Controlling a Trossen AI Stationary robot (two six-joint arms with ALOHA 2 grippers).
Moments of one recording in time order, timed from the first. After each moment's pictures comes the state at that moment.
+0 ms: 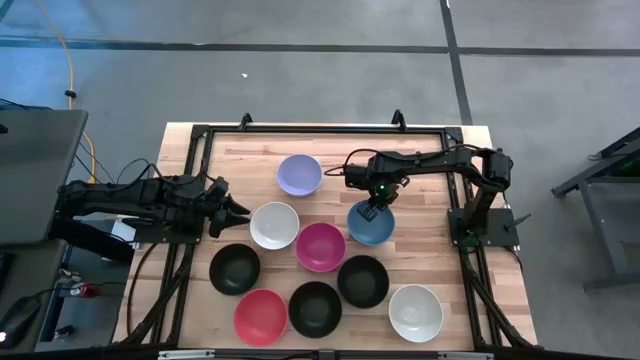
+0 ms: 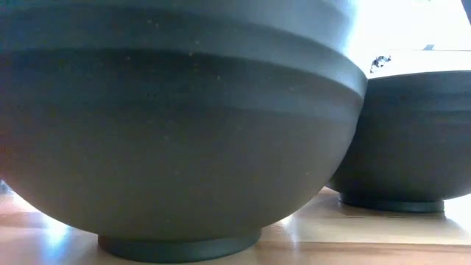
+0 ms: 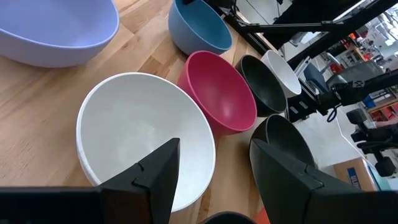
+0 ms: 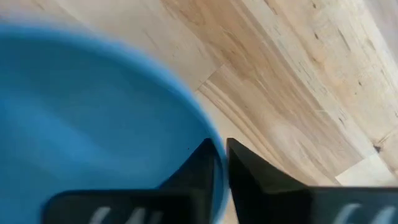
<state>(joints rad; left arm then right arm) 0.10 0.37 0.36 -0.45 0.09 -0.70 -0.21 1.80 1.25 -1.15 -0.04 0.57</state>
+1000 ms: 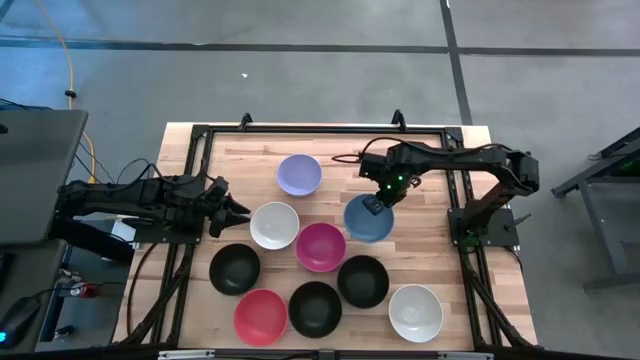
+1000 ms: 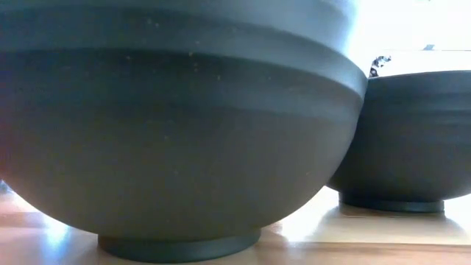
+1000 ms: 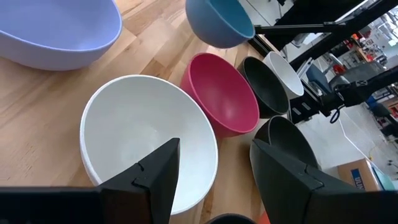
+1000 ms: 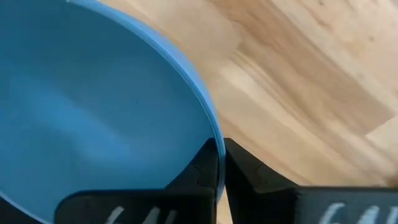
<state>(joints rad) 0.10 0.37 0.36 -0.45 0.07 -0.69 -0.22 1.58 1.25 -1.19 -0.18 0.71</state>
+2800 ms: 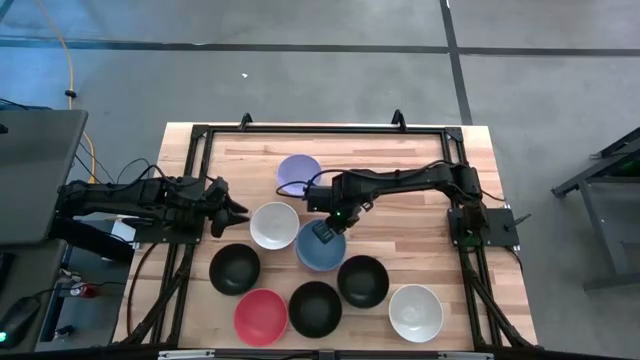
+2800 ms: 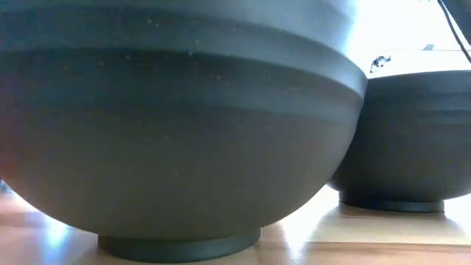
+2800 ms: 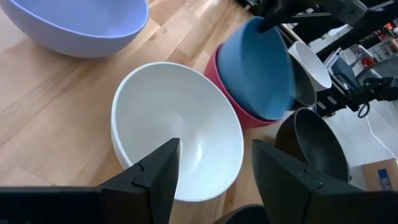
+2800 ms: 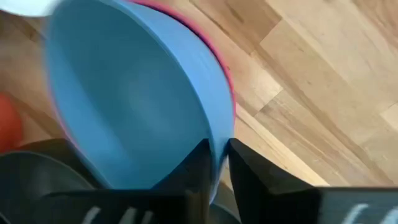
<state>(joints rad) 0.10 0.37 0.36 -0.53 0.04 -0.67 0.04 2.04 1.85 -1.23 -0.15 0.91</state>
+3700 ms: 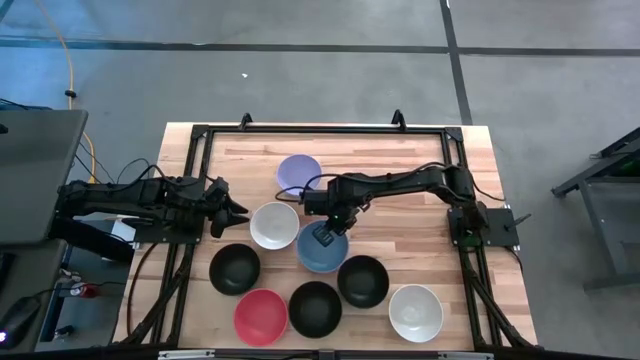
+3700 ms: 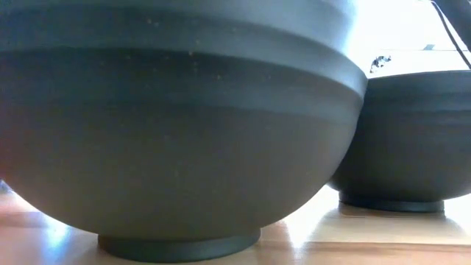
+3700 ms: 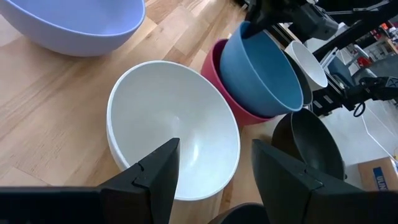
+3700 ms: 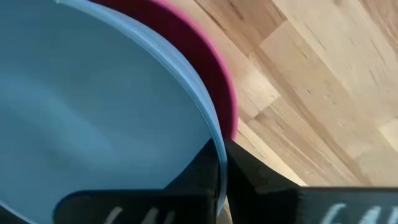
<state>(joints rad) 0.10 0.37 0.36 -0.53 0.04 -0.68 0.04 2.09 1.85 -1.23 -0.15 0.83</state>
